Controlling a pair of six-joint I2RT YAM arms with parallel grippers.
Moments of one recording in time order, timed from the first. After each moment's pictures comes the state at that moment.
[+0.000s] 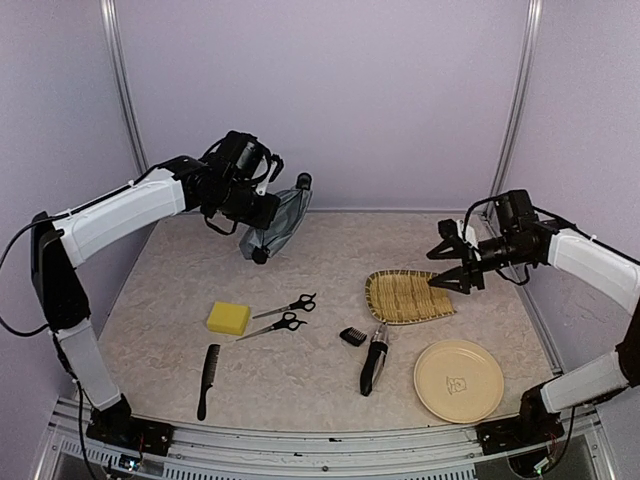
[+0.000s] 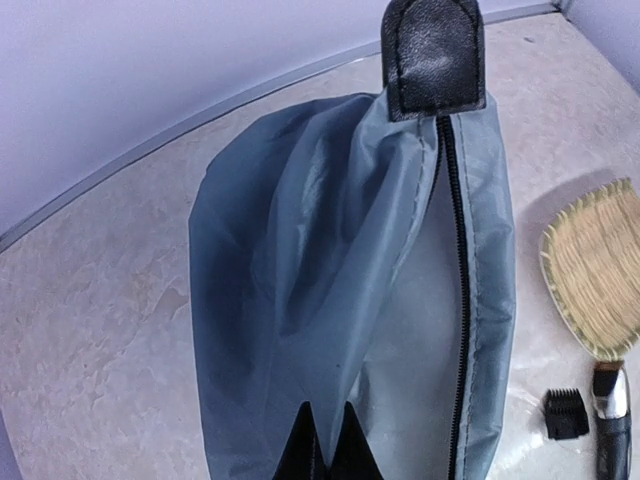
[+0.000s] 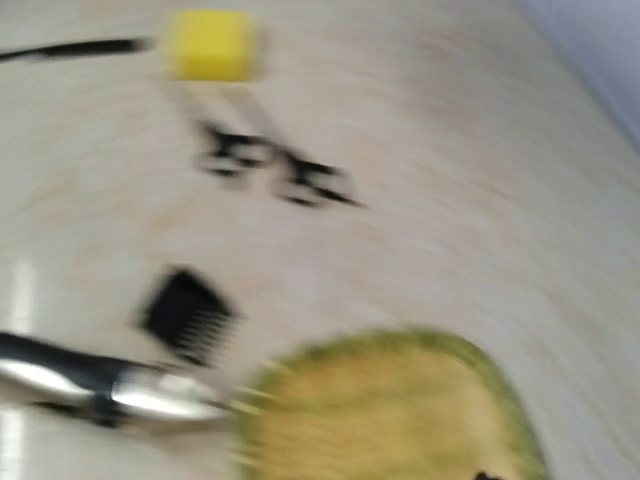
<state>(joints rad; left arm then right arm) -0.67 1.84 1.77 -0.72 -0.21 -0.12 0.14 1.33 1.00 -0.53 -0.92 -0.95</state>
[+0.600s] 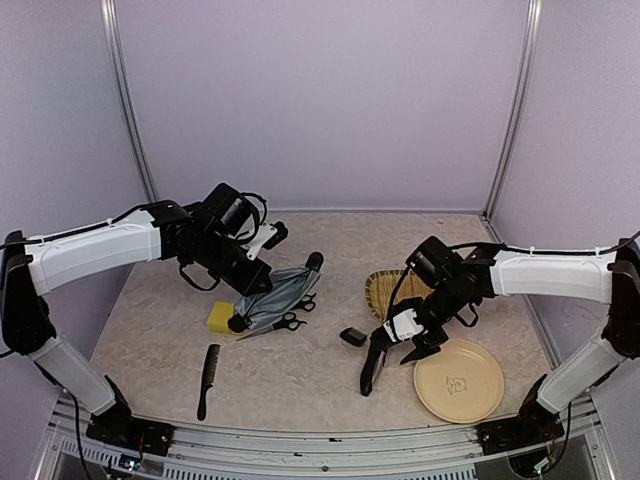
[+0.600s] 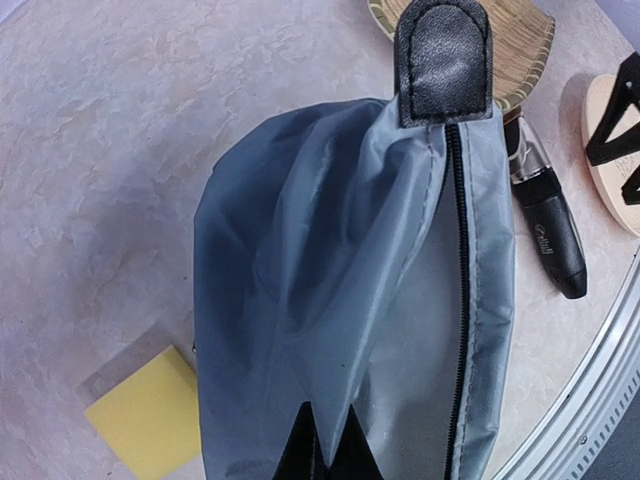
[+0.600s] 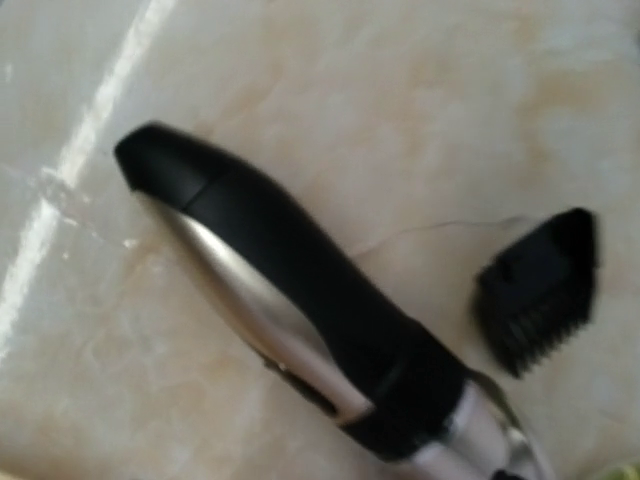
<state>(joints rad) -0.75 1.56 1.29 -0.72 0.12 -0.04 0.73 1.46 0.95 -0.67 -0.40 -1.25</state>
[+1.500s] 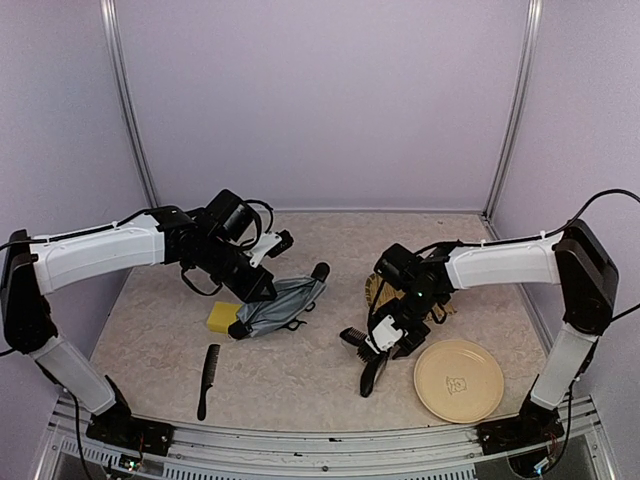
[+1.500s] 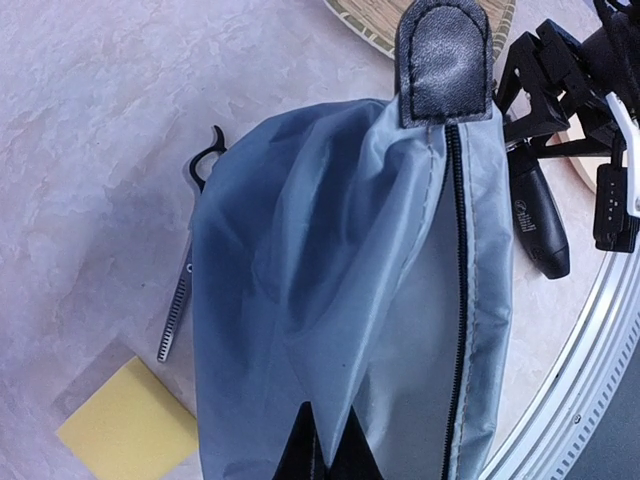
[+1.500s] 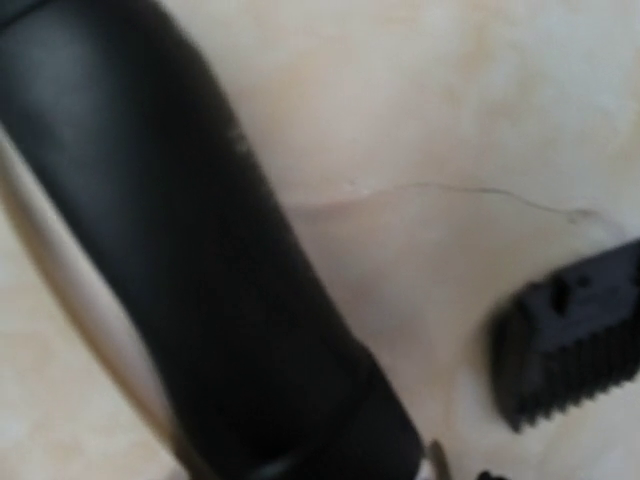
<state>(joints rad) -0.75 1.56 1.26 -0.70 0.21 0.00 0.79 1.76 1.12 -0.69 -0.20 -1.50</state>
